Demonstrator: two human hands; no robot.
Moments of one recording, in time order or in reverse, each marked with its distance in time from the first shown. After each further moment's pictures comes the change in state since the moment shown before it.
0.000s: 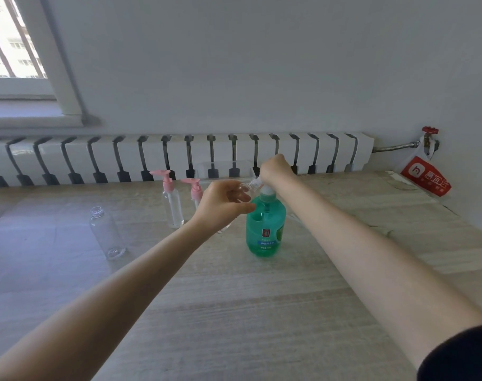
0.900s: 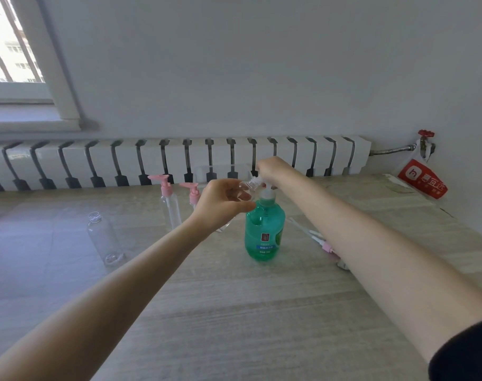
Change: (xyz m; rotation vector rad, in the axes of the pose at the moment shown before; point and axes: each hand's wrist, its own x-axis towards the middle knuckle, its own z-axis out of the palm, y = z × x) left_hand 0.003 0.012 -0.004 -0.031 -0.024 -0.004; right_hand -0.012 -0.010 -0.019 -0.290 -0.150 -0.153
